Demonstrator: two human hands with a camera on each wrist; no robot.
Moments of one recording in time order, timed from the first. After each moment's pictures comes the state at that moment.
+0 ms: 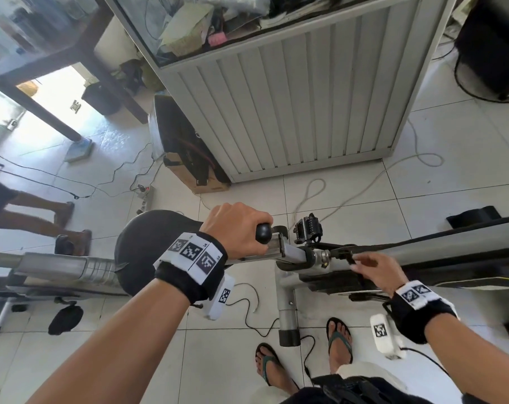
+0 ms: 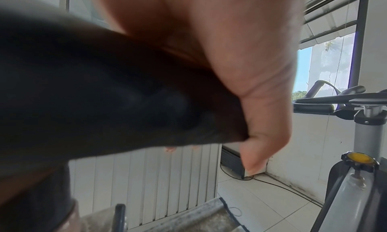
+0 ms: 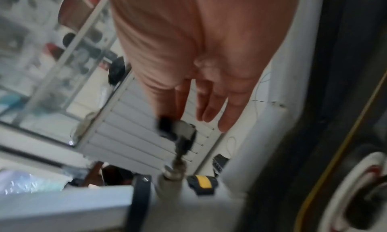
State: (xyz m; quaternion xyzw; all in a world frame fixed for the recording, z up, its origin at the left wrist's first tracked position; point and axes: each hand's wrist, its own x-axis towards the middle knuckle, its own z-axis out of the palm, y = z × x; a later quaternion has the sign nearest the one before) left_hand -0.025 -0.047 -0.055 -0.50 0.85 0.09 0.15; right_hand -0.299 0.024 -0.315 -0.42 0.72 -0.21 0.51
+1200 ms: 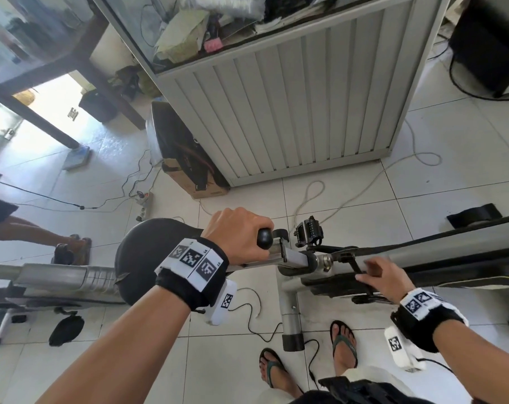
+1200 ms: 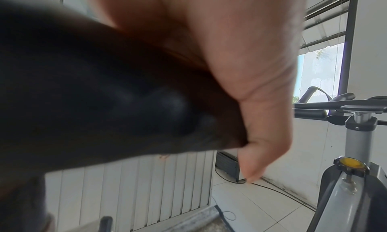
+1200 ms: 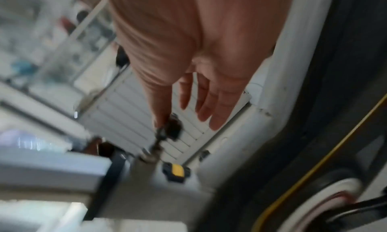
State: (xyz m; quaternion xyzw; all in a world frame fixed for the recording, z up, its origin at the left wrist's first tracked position) left_hand -0.028 -0.052 -0.053 -0.49 0.85 0.09 0.16; right_hand -0.305 0.034 -0.316 -0.46 0.74 -0.16 0.47
